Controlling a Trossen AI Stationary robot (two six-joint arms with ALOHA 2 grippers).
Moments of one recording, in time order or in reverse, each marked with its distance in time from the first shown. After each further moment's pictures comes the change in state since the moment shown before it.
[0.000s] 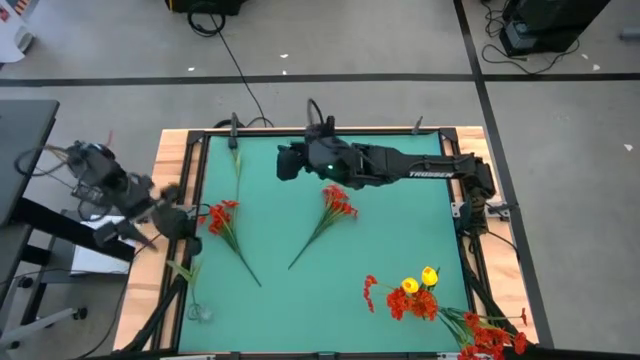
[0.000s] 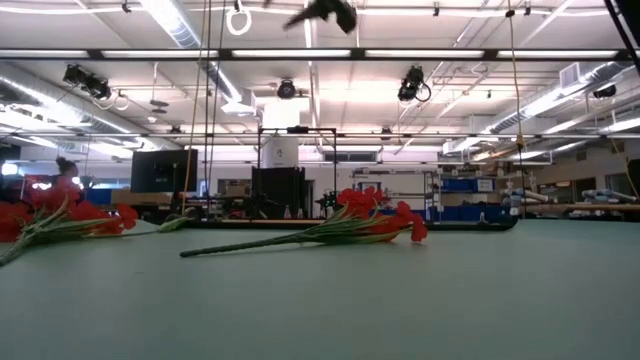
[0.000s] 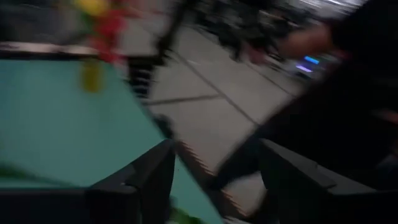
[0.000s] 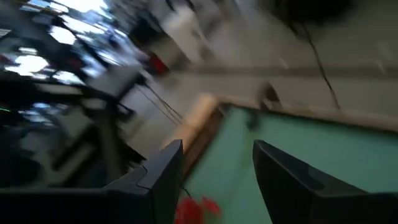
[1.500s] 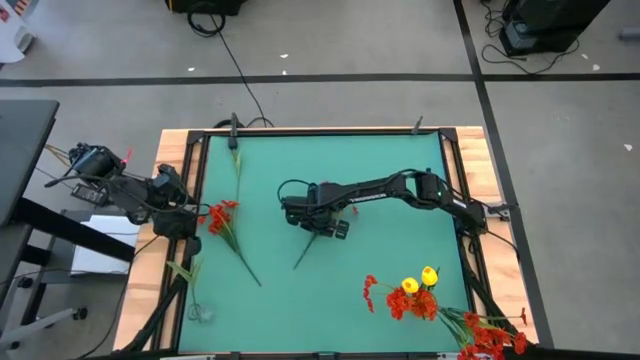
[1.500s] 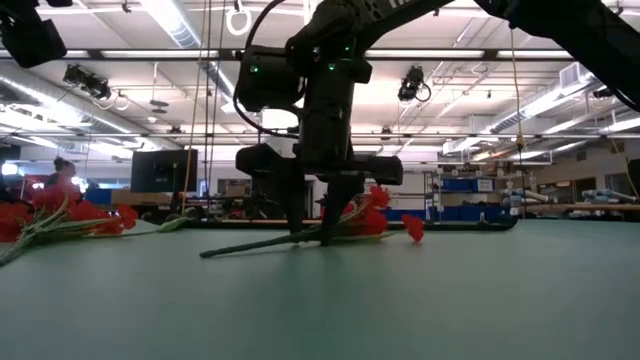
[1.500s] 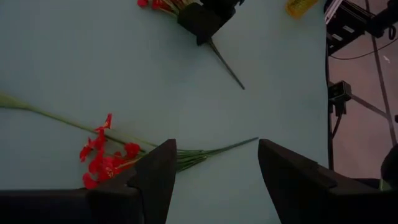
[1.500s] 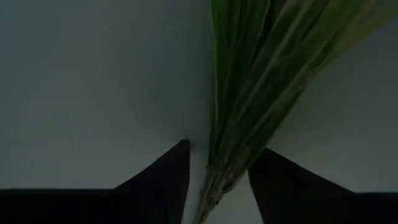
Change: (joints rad) left arm 0.001 0.000 -0.094 -0.504 -0.499 -0.597; right arm -0.014 0.439 -0.082 -0.472 -0.653 0.980
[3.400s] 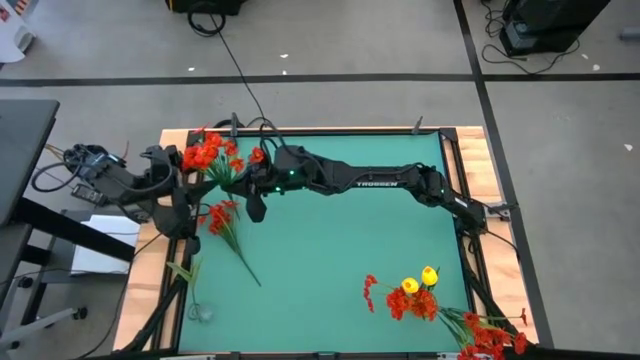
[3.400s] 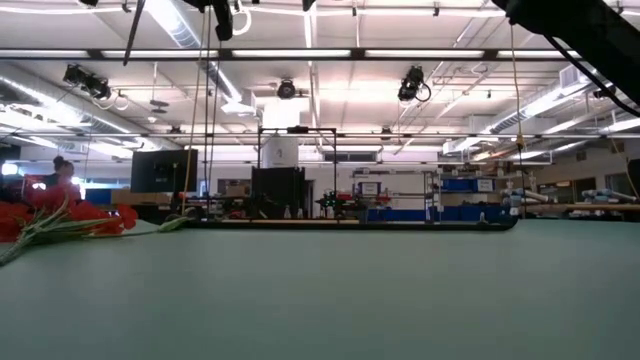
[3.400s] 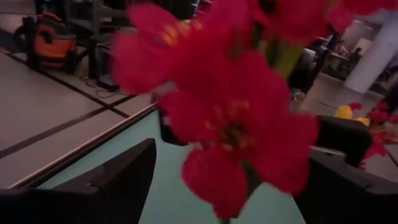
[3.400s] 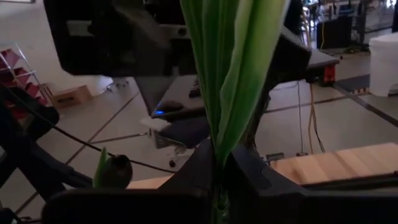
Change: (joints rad) left arm 0.043 0.150 0.028 0.694 -0.531 0.418; right arm -0.018 -0.041 0.354 0.990 -0.076 -1.613
